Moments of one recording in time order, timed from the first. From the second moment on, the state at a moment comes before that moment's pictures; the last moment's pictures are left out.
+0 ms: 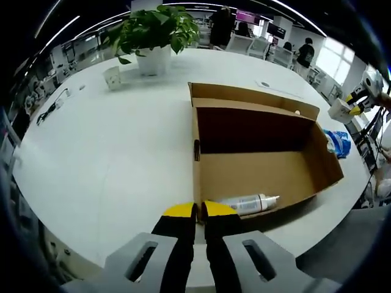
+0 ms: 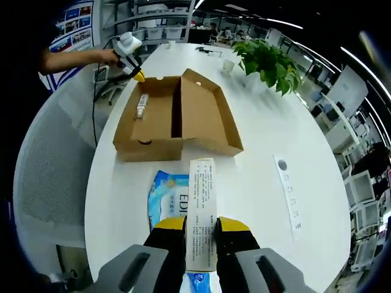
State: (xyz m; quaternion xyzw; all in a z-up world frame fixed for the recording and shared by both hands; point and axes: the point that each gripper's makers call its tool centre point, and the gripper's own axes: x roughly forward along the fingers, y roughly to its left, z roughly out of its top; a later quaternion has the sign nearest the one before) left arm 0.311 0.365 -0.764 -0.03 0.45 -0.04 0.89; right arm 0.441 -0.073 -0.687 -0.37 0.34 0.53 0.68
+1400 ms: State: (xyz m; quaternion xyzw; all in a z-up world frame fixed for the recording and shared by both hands) left arm 0.310 0.364 -0.765 -0.03 0.46 -0.04 0.89; right arm 0.472 -0.169 -0.751 -0.41 0.40 0.49 0.66
